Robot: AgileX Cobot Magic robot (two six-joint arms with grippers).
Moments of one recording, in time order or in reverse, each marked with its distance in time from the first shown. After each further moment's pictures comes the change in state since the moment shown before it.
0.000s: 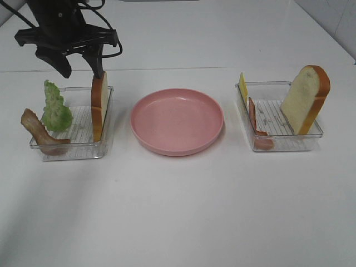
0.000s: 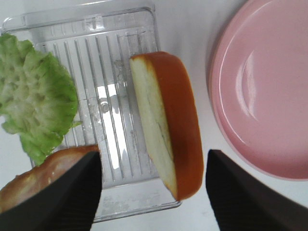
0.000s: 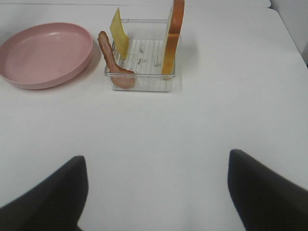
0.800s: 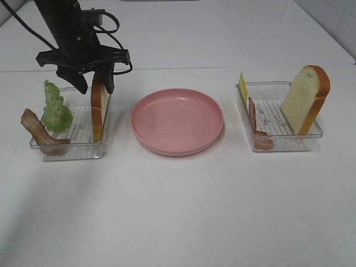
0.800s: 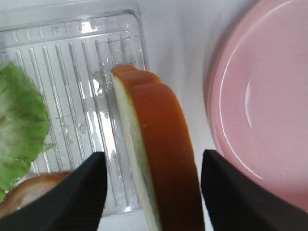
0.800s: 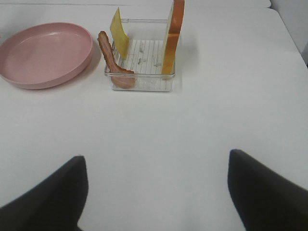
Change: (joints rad) left arm 0.000 0.103 -0.015 -0.036 -0.066 -0.001; right arm 0.000 0.000 0.000 0.000 0.000 0.000
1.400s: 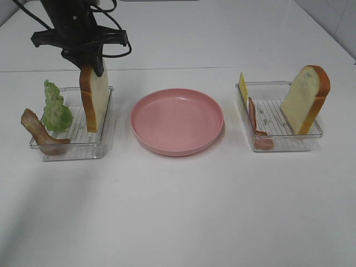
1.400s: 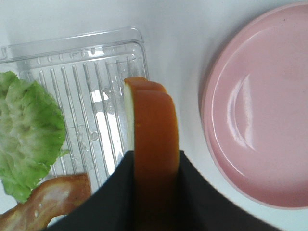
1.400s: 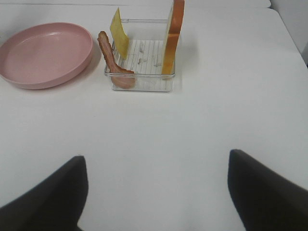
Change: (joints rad) left arm 0.000 0.001 -0.140 0.025 0.102 0.002; right arm 0.000 0.000 0.000 0.000 0.000 0.000
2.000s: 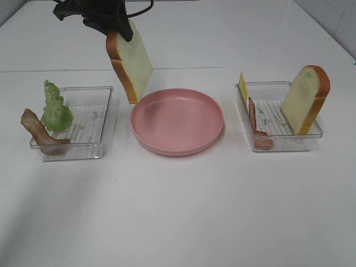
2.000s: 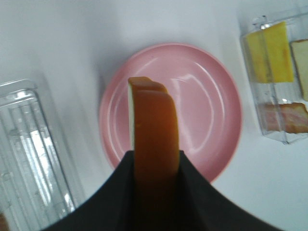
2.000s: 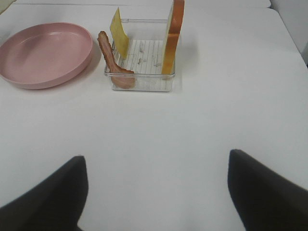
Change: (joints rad) left arm 0.000 -0.013 -0.157 -0.296 0.021 0.146; right arm 0.000 0.000 0.000 0.000 0.000 0.000
